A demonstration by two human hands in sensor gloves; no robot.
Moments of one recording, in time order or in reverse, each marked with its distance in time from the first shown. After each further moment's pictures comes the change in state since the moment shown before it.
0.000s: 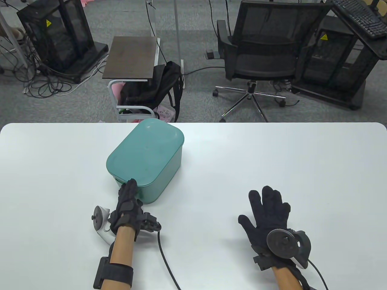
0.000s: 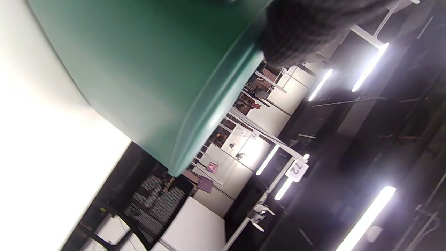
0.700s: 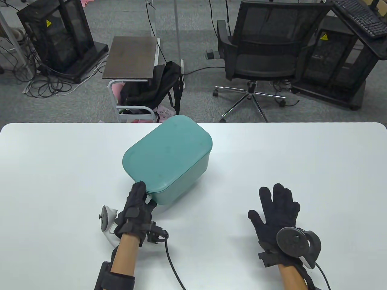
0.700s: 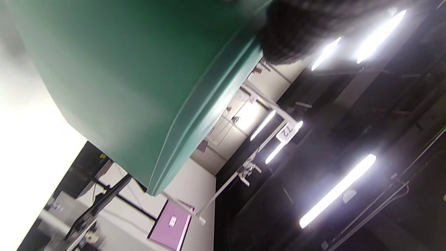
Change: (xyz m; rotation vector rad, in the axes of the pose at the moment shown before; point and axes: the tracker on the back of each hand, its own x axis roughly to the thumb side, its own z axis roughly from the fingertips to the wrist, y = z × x) left_hand 0.014 -0.046 0.034 -0.213 0.015 0.023; right_hand -0.018 -0.016 -0.001 -0.077 0.063 -0.025
